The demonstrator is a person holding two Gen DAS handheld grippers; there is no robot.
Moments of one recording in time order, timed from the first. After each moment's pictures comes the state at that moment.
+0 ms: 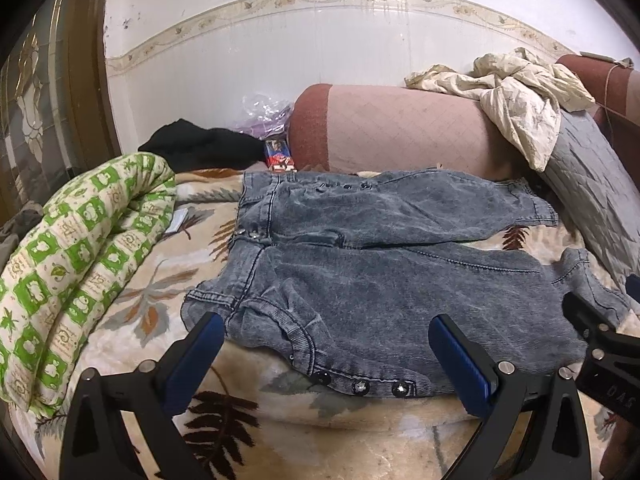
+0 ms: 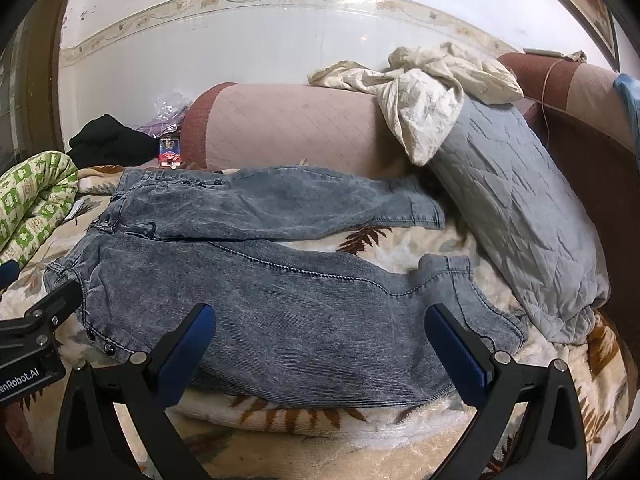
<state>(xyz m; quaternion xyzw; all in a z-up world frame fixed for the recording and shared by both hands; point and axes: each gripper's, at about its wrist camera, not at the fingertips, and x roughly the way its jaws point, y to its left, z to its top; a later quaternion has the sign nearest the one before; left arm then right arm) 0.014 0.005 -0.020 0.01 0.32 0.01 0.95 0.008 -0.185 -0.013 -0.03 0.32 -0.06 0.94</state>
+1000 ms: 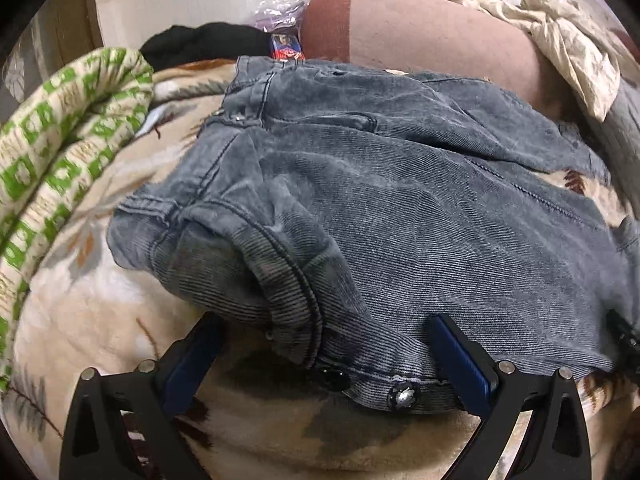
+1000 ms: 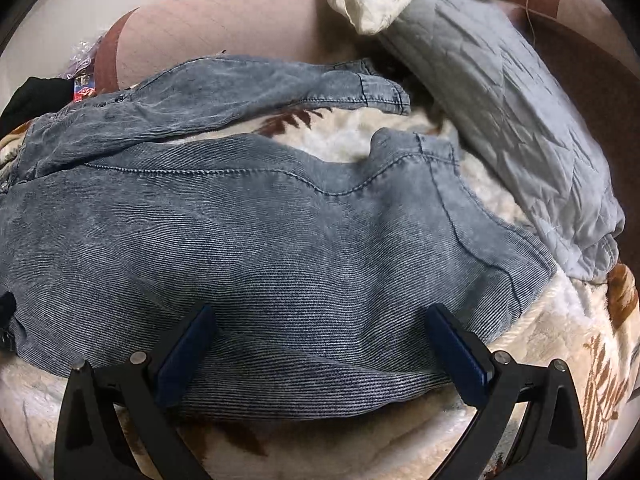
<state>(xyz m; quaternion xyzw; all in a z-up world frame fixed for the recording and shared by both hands) 0.077 0.018 -0.113 -0.02 0.46 0.03 0.89 0.063 -0.258 -0.109 0.00 0.46 -0.14 0.88</state>
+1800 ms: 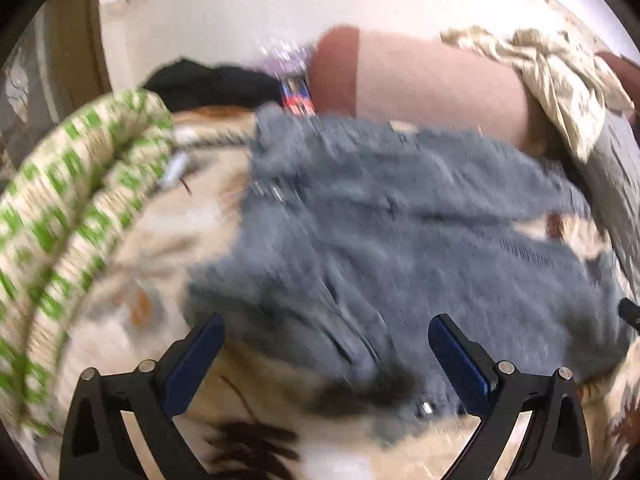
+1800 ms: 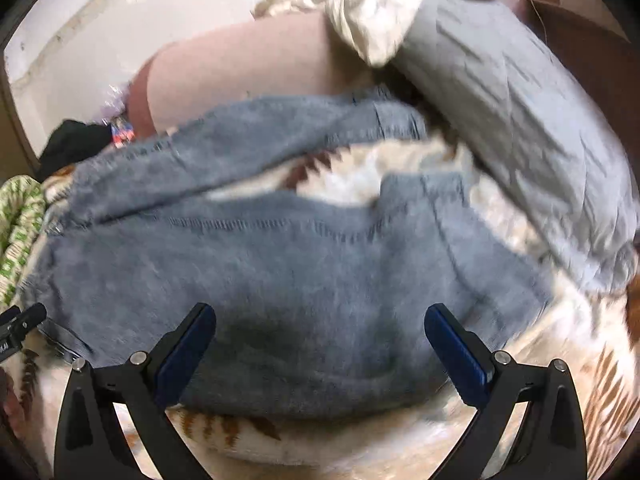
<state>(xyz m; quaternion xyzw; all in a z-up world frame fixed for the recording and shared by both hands) 0.078 0.061 -0.045 -0.01 0.41 0.02 0.91 0.059 -0.284 -0.050 0.07 0.42 -0.05 0.90</state>
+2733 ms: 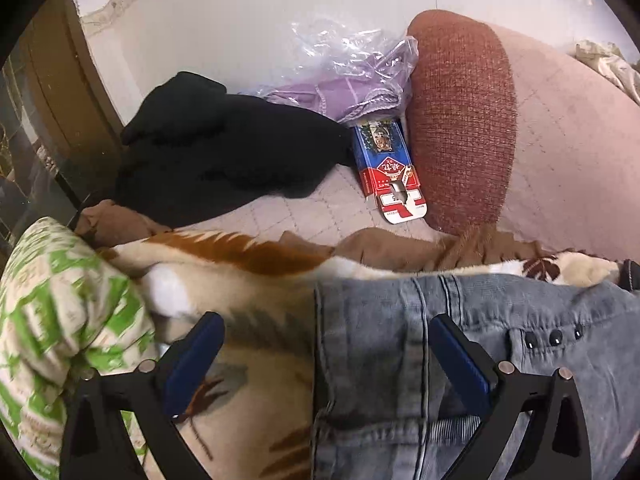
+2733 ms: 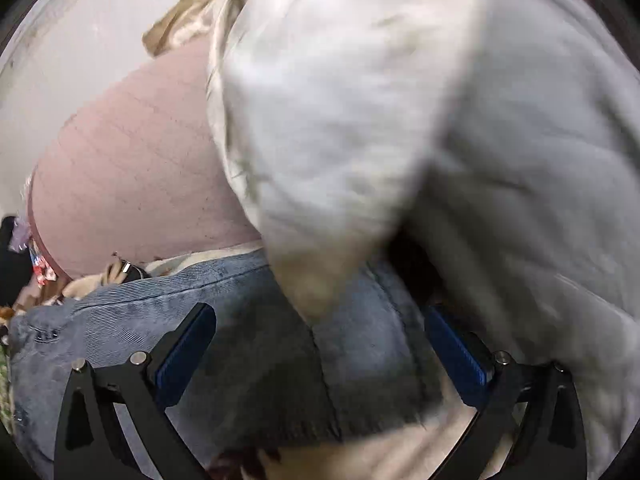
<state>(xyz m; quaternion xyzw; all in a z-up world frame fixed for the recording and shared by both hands) 0.386 0.126 -0.045 0.02 0.45 0.12 0.89 0.356 -0.396 -0.068 0.08 0.43 -0.08 0.89</state>
